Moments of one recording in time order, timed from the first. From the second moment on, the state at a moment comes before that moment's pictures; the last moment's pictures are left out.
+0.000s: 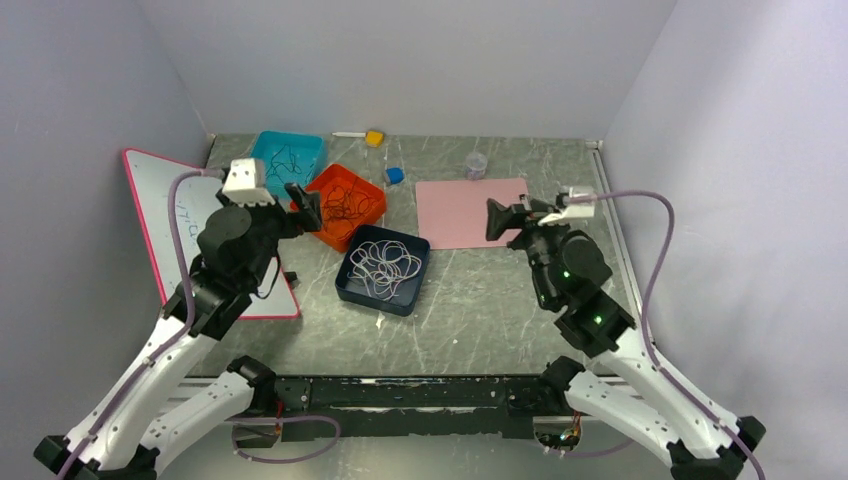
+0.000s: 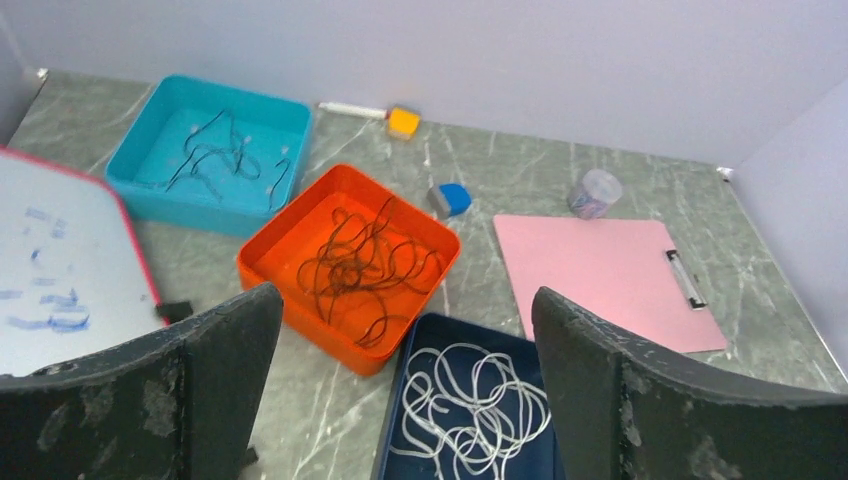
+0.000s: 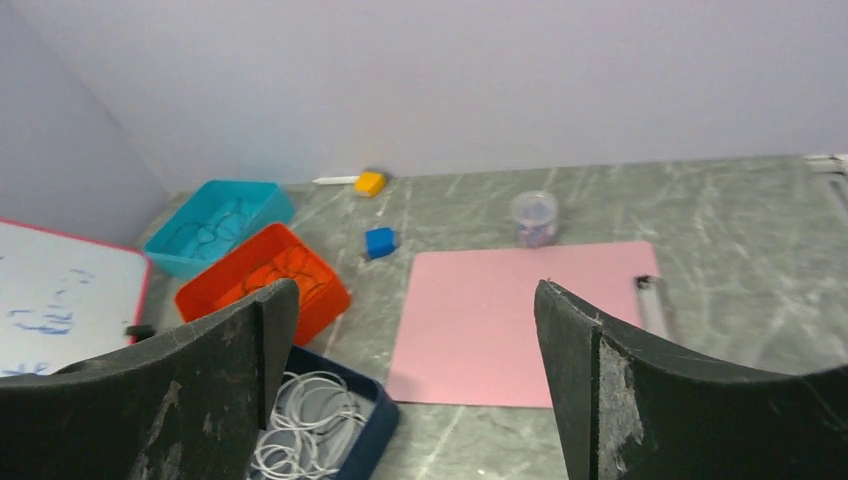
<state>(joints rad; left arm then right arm) -0.52 0.79 0.94 -0.24 -0.39 -0.31 0.72 0.72 0.77 0.04 0.51 0.19</state>
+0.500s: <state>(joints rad) -0.52 0.68 0.74 -0.27 -0.51 -0.43 0.72 0.49 0.49 0.01 0.71 0.13</state>
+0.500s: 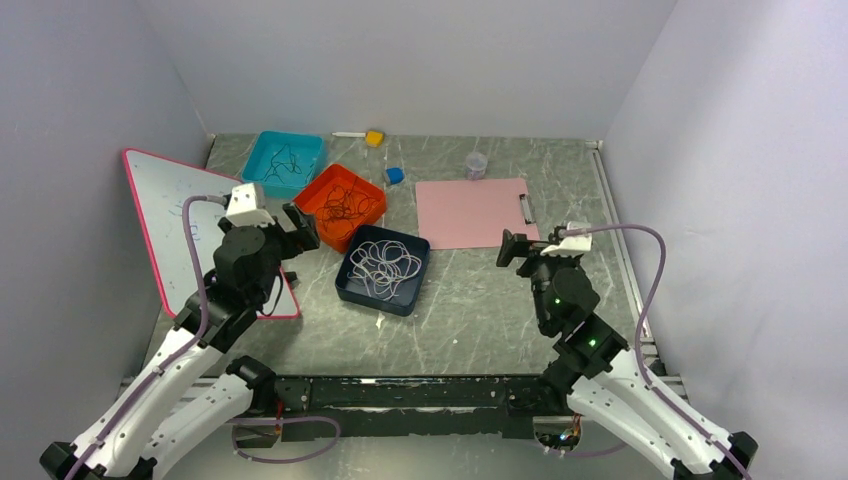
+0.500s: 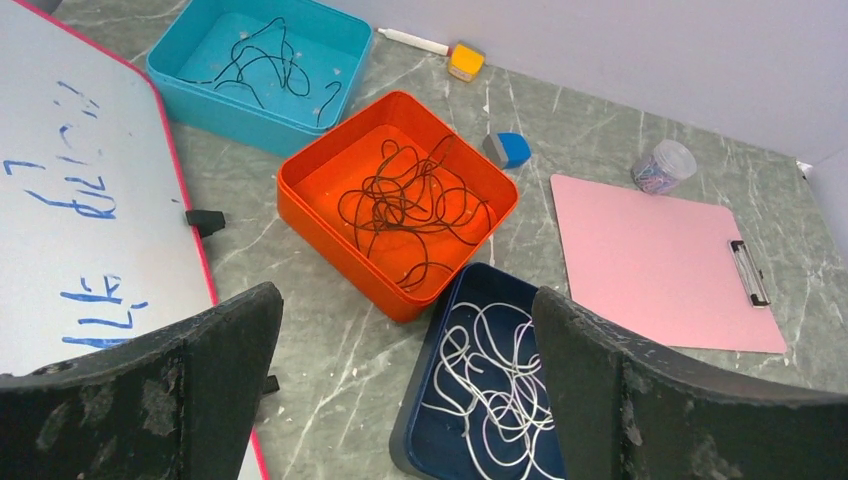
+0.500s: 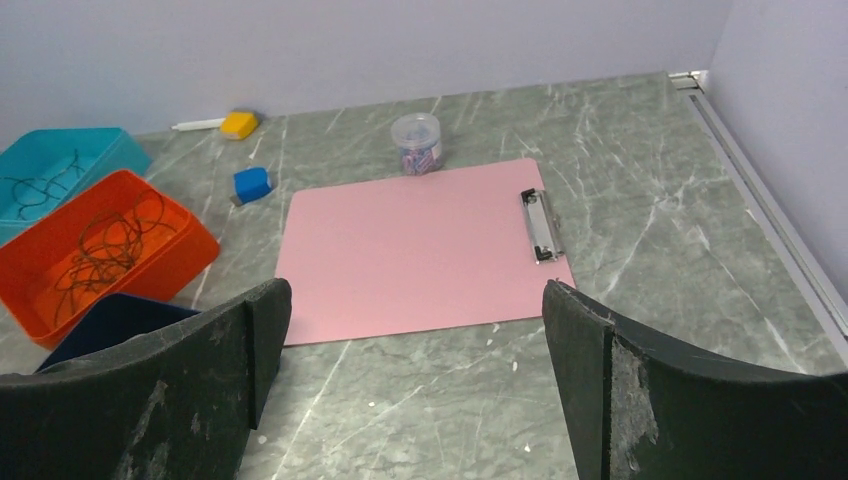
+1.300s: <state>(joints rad) -0.52 0.64 0.74 -0.30 -0.64 -0.46 0.72 0.67 0.65 -0.09 0.79 0.22</state>
